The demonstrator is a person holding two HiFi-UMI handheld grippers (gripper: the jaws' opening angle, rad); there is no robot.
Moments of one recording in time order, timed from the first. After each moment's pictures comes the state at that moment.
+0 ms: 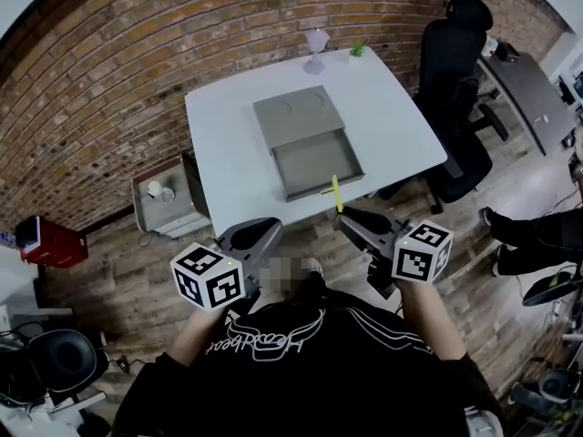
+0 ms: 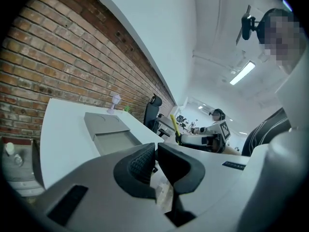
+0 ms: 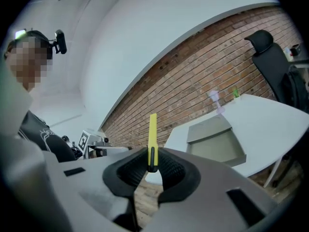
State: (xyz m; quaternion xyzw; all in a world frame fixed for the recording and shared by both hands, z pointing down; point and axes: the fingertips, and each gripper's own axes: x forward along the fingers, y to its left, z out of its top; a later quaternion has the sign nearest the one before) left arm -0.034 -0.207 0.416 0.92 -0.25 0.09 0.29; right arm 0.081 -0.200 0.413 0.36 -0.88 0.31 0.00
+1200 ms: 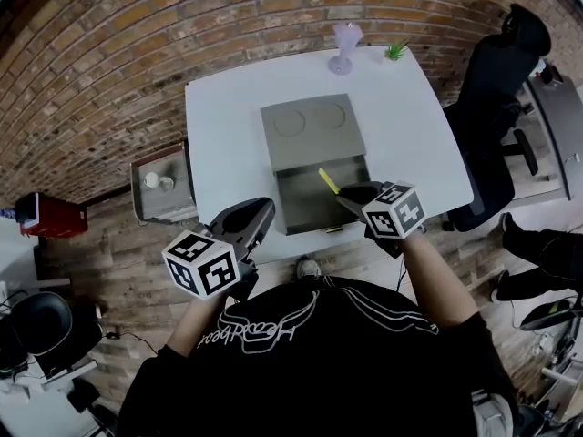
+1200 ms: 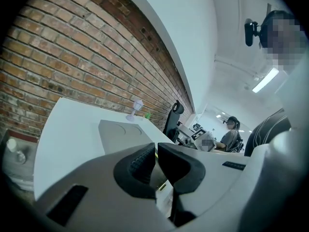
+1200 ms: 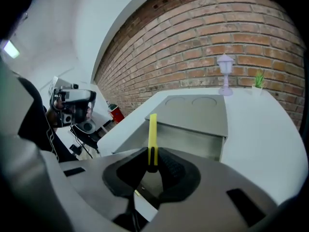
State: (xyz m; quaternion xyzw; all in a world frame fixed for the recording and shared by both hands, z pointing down) left arm -0.021 -0.354 0.452 0.88 -0.34 0.07 0.33; right arm 0.118 -0.375 0.568 0.28 -0.86 0.30 0.30
